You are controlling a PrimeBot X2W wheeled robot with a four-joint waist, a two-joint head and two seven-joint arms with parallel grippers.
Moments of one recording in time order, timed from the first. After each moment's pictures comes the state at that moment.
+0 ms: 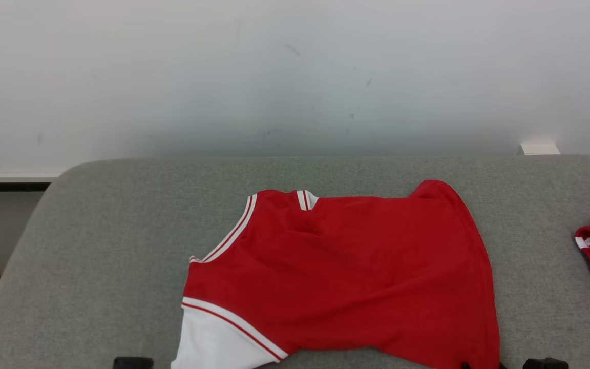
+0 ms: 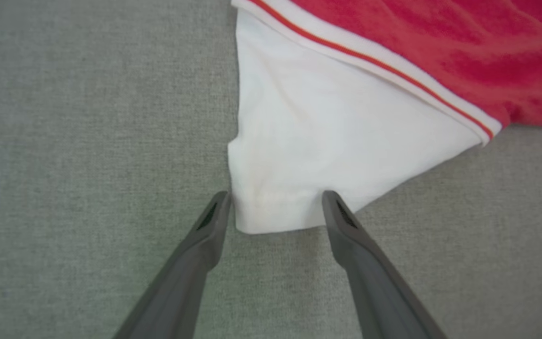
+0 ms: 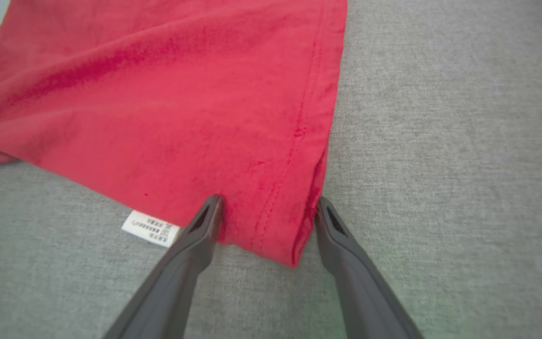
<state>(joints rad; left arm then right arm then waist) 0.05 0.14 -0.10 0.28 -0.25 -0.11 0.29 -0.11 -0.15 0.27 0.65 0.47 0.13 -0.06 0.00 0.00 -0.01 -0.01</state>
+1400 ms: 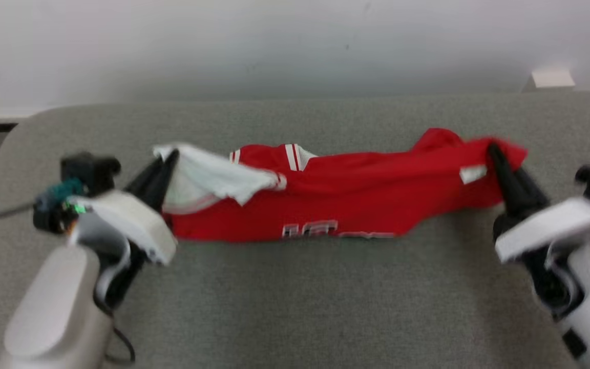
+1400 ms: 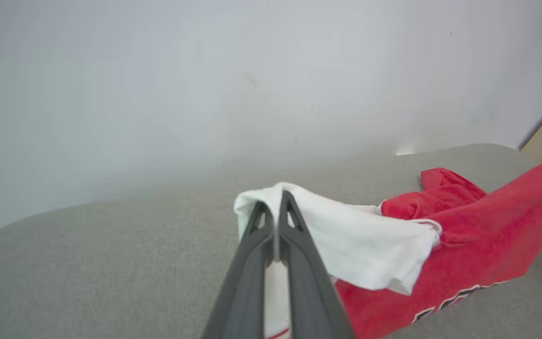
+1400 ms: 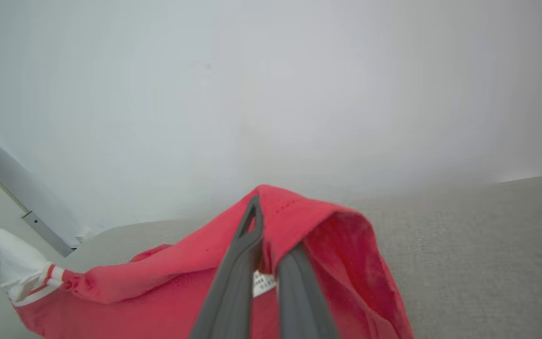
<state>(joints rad) -0.50 0.29 -0.23 0.28 -0.40 -0.13 0.09 -0.56 -0.30 0.45 0.46 0.89 0.13 -0.16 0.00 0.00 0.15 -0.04</state>
